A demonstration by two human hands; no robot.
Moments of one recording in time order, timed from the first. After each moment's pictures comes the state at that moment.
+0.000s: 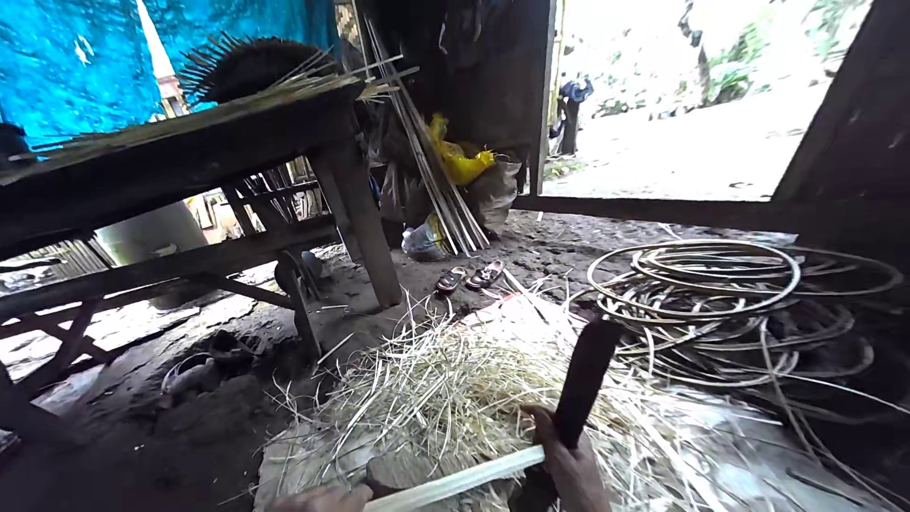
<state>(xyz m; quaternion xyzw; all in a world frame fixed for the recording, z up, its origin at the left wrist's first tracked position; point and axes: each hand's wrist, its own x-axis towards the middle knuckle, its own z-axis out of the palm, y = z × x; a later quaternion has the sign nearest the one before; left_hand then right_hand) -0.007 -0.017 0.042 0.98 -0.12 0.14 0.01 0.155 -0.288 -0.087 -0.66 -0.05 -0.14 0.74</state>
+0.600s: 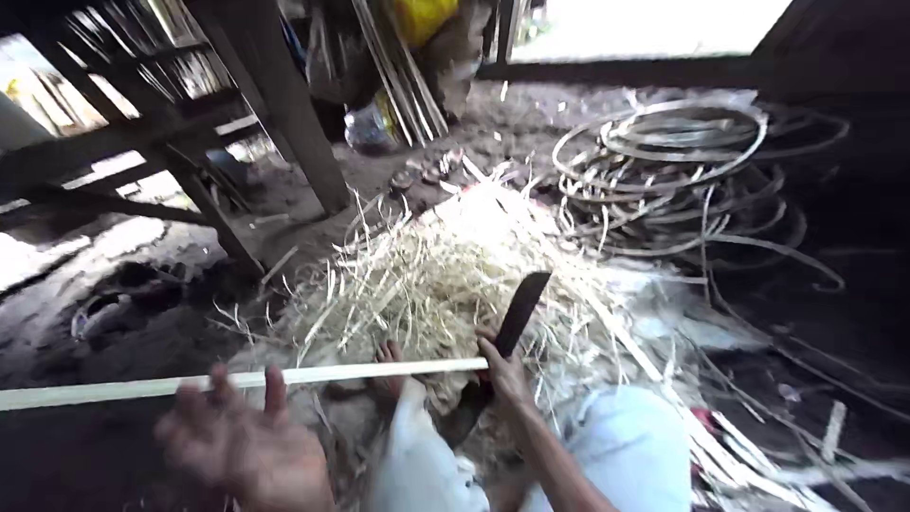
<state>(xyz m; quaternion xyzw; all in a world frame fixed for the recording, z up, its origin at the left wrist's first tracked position) 0.072 -0.041 -0.058 0.48 -0.10 0.52 0.70 0.158 -0.264 -0.169 -0.57 0.16 -0.01 0.80</state>
